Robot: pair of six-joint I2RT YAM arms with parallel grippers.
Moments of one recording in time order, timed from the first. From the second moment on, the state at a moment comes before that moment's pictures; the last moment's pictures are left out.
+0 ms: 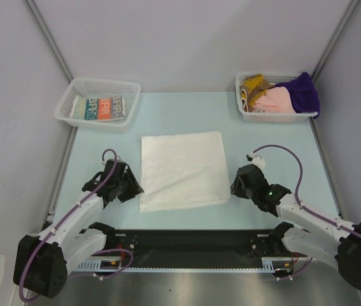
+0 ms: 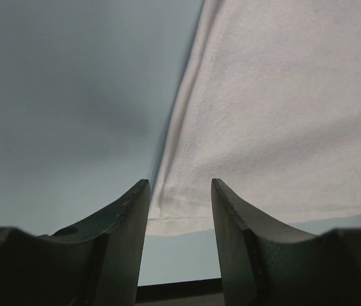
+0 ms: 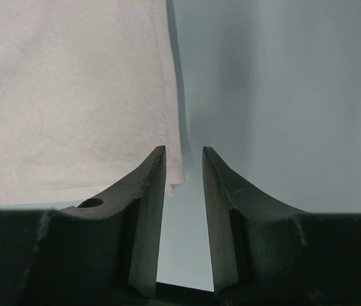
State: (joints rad) left arm -0.30 0.94 0.49 -0.55 0.03 -0.76; right arm 0.69 0.97 0.46 -0.32 0.29 0.78
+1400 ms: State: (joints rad) left arm -0.41 0.94 0.41 -0.53 0.06 -0.86; right arm 0.64 1.04 0.38 -0.15 0.20 0.79
